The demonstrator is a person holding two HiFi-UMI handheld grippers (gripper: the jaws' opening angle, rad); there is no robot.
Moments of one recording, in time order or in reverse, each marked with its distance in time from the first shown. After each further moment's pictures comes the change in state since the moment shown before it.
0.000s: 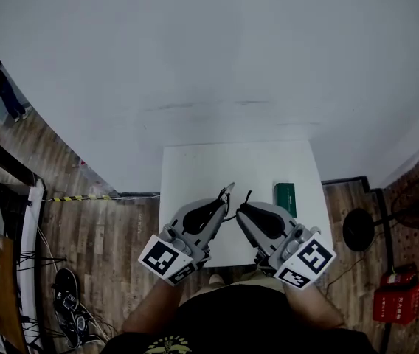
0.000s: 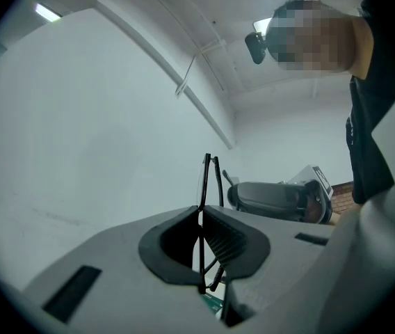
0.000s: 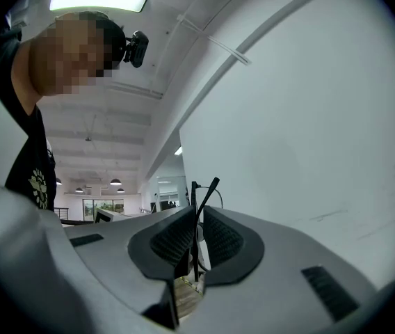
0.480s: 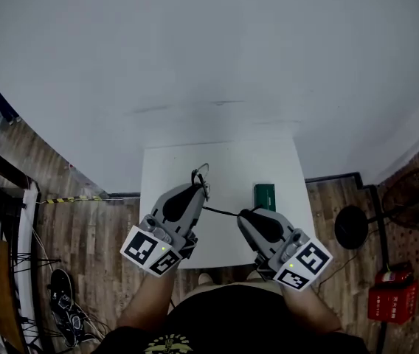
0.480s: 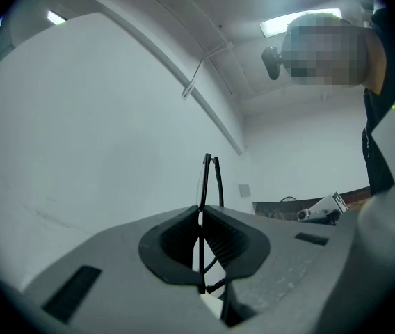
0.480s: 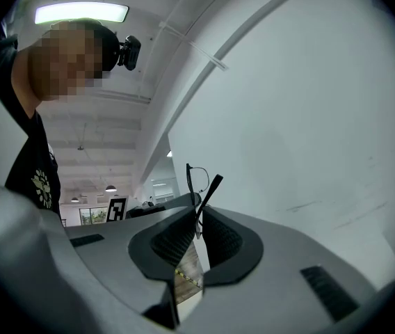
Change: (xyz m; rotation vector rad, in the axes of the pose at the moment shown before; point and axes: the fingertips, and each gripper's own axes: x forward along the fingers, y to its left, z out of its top) left arm 0.070 0.004 0.012 -0.034 -0.065 0.074; right arm -0.074 -0.068 -0.002 0.087 0.005 -0.041
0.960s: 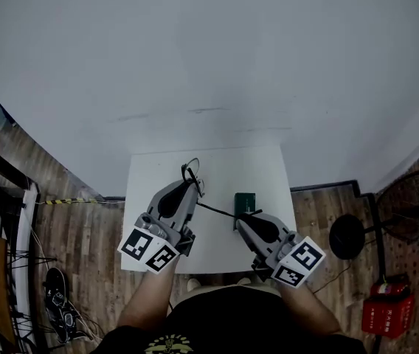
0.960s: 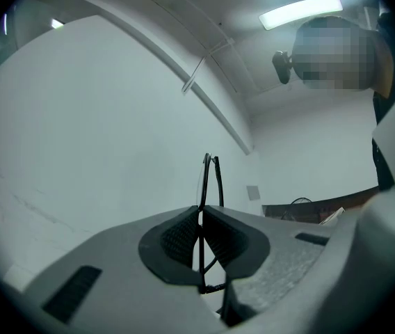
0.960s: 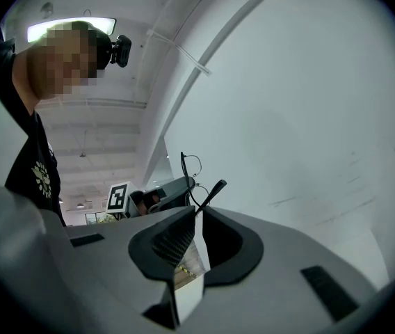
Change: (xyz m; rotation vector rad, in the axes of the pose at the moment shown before) left arm 0.083 -0.039 -0.023 0.004 -0.027 0.077; right arm -0.076 -0.087 -0.001 0.063 0.014 0.028
